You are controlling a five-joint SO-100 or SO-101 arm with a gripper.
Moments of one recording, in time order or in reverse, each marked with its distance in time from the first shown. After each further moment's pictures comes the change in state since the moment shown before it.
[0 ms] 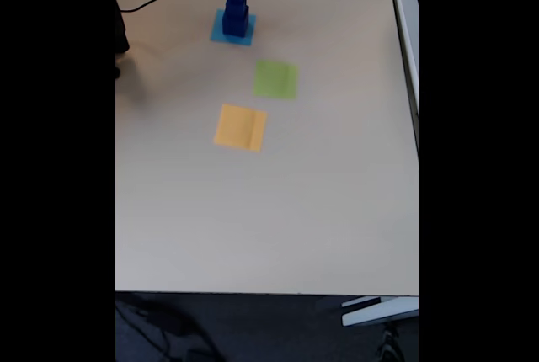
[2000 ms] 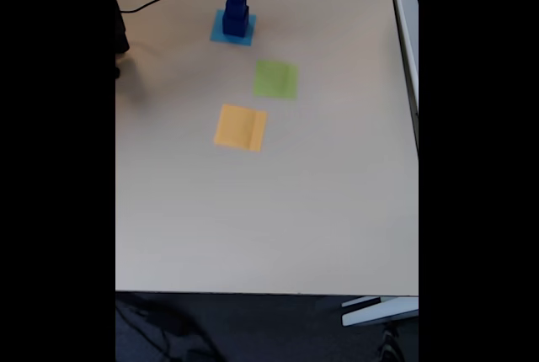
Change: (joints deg) arm 0.7 -1.1 -0.5 0.5 -0.4
